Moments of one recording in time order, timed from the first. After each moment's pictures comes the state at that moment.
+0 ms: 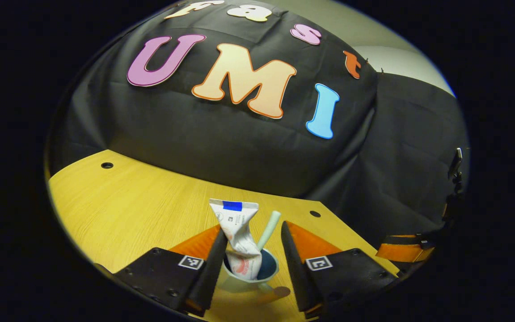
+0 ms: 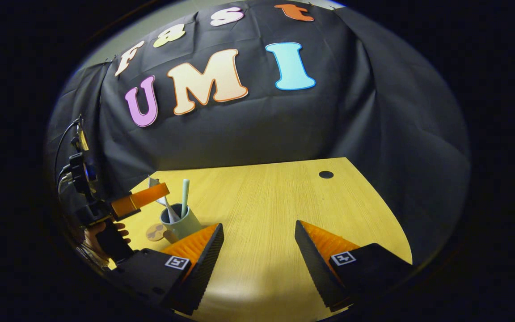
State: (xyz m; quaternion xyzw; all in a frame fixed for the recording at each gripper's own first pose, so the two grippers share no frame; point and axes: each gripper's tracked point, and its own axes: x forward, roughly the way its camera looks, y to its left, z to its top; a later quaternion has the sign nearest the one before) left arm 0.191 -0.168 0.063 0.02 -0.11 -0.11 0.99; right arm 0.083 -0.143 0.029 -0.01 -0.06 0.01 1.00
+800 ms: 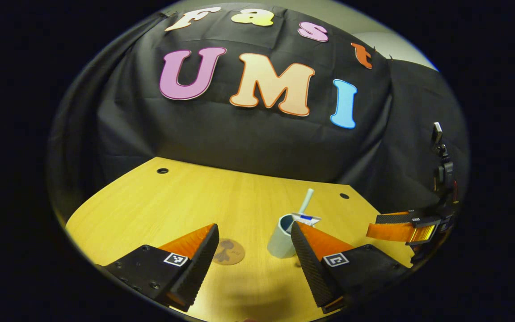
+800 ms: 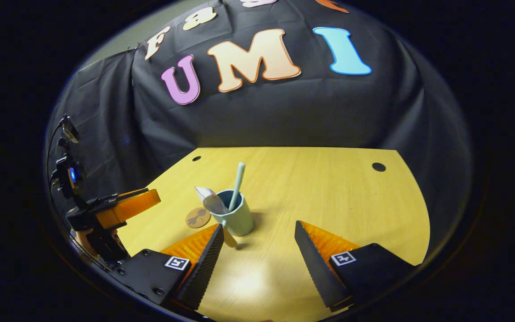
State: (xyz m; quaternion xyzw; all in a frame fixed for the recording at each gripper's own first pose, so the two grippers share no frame) left arm 0.083 -0.068 0.050 0.05 -0.08 0.02 1.00; right arm 0.104 -0.036 0.006 -0.05 0.05 0.14 0.99
